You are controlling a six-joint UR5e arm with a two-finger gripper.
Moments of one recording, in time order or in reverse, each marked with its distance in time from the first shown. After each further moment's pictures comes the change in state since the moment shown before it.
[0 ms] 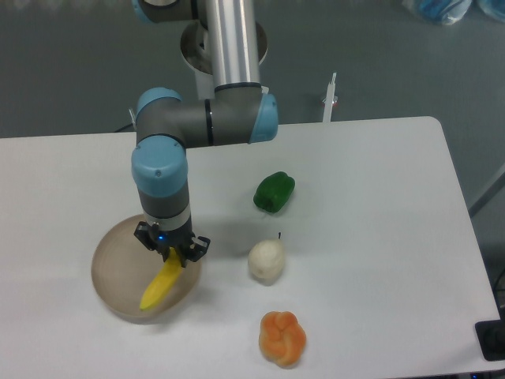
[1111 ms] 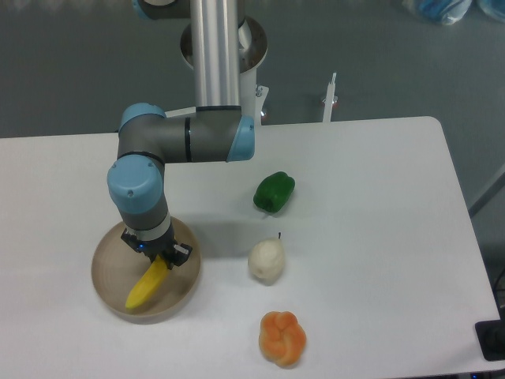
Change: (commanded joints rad) arm -0.029 -0.074 0.020 0.005 0.014 0.012
